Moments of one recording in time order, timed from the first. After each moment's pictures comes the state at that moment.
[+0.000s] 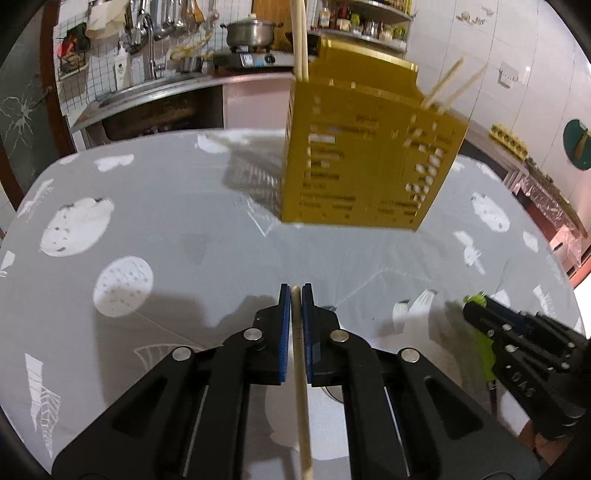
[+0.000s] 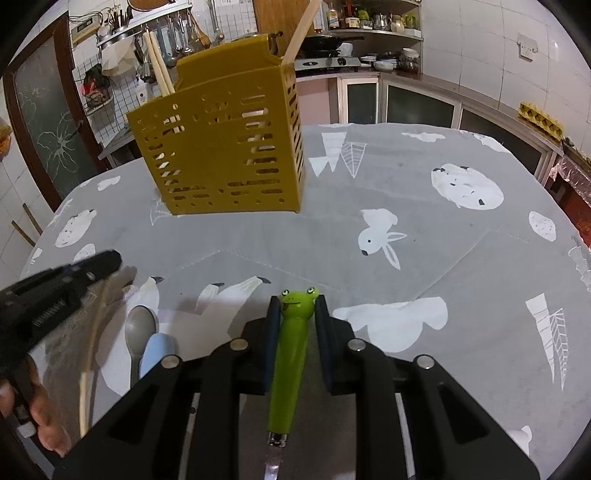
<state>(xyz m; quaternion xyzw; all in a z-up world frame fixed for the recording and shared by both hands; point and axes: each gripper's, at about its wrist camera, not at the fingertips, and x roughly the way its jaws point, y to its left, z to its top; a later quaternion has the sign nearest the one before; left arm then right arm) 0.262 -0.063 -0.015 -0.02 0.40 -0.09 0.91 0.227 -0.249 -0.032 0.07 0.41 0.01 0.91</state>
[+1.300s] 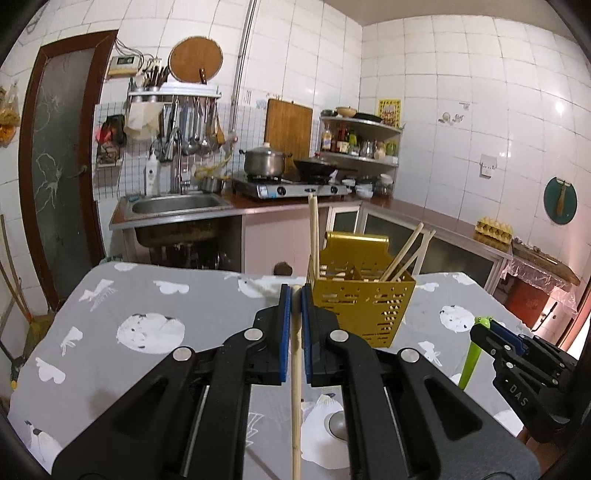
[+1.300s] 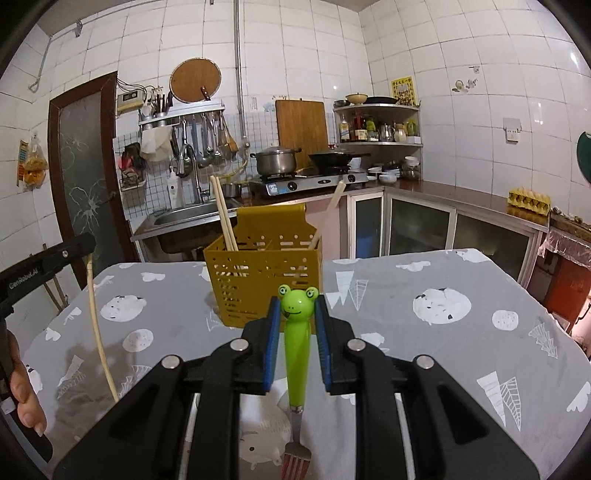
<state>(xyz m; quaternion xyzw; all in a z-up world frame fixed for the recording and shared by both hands) 0.178 -0.019 0.102 -0.04 0.17 -0.07 0.98 0.155 -0.239 0.069 0.05 0.19 0.02 0.98</state>
